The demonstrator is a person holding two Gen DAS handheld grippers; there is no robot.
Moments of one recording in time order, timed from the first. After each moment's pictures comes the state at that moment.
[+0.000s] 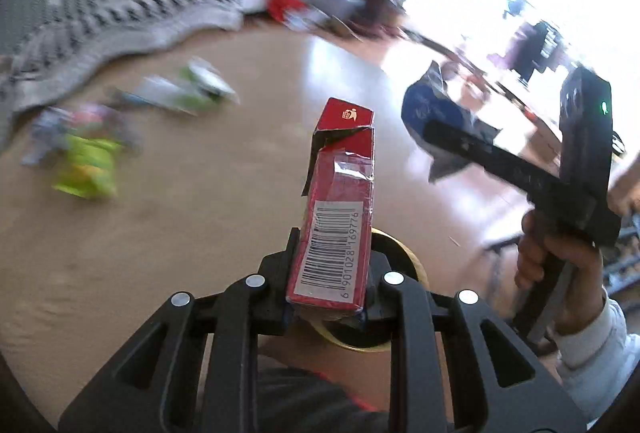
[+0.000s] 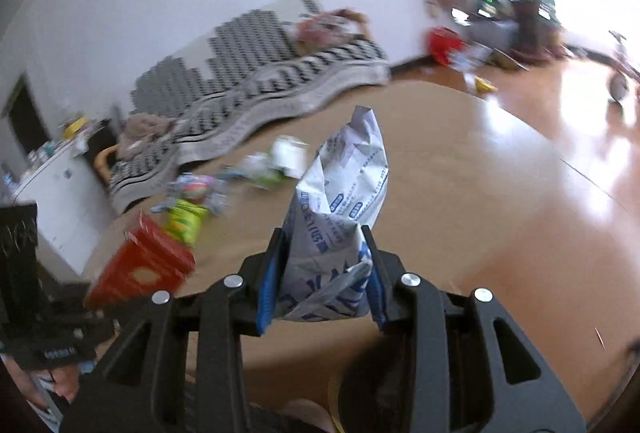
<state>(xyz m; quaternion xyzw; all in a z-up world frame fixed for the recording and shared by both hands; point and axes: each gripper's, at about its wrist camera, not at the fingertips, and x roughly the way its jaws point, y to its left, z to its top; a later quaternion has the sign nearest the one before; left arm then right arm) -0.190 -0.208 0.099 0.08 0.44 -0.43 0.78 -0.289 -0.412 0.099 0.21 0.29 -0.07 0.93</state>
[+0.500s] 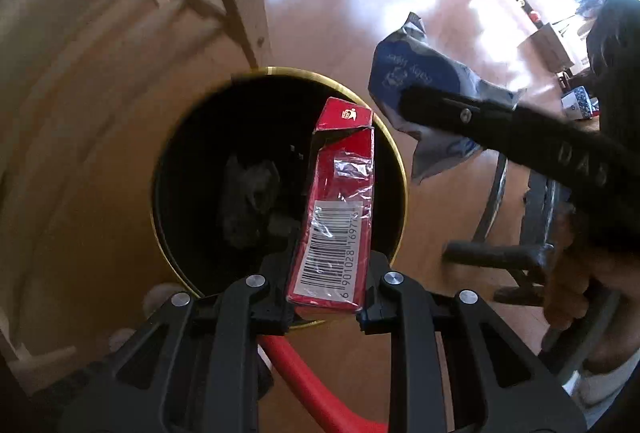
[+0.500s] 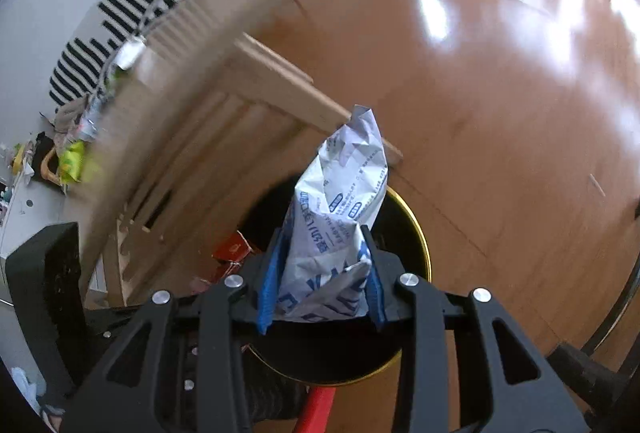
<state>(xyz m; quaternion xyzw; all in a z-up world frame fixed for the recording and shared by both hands) -0.229 -0.352 -0.102 0.17 0.62 -0.41 0.65 -0.341 -0.492 -0.091 0.34 0.47 -0.12 0.81</state>
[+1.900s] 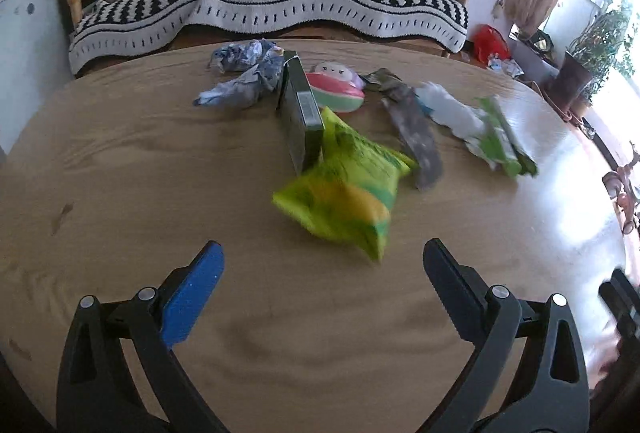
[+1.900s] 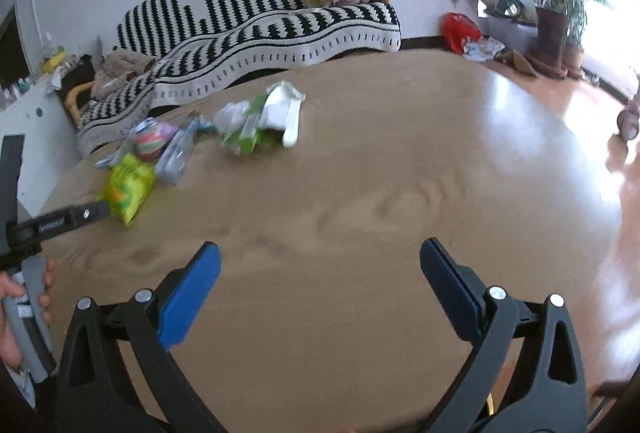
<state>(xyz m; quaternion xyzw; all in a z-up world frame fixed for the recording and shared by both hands) -0.002 -0.092 0.038 -0.02 0.46 -0.09 0.88 -0.138 -0.369 0.048 0.11 0.37 -0.07 0.92</state>
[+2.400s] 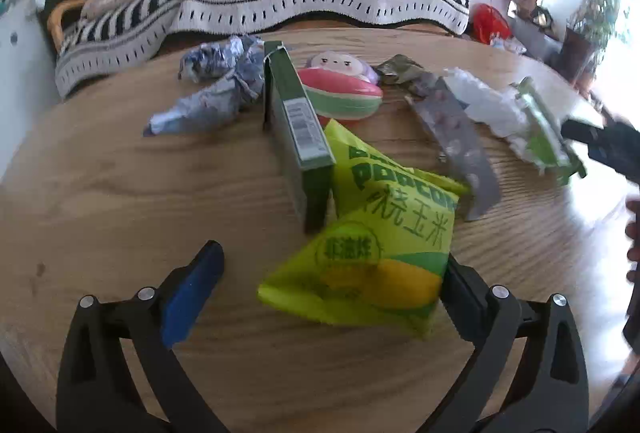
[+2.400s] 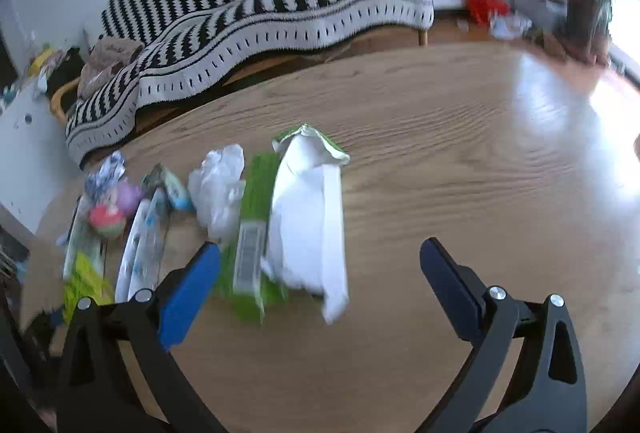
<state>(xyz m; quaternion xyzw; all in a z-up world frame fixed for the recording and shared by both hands) 0.050 -0.105 0.003 0.05 0.46 -0.08 0.88 0.067 -0.370 0.022 0.15 0.43 -0.03 0.89</state>
